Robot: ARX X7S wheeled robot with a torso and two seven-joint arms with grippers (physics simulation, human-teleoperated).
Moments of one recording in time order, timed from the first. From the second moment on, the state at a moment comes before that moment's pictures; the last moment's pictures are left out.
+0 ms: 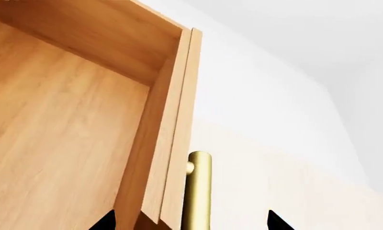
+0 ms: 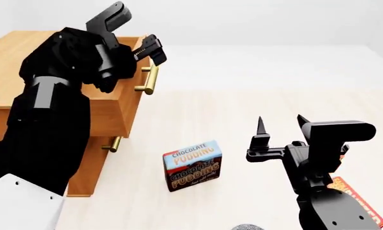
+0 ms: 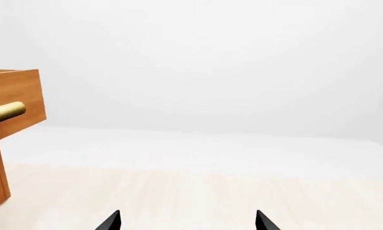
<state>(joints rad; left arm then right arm) -1.65 -0.03 -0.50 -1.29 -0.07 -0.90 -0.15 0.31 0.29 -0.01 -0.51 0.35 0.73 0.13</state>
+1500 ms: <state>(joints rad) -1.47 -0.05 0.56 -0.85 -1.49 -0.84 -0.75 0.20 0.33 0.03 -0.49 0.37 0.68 0.15</state>
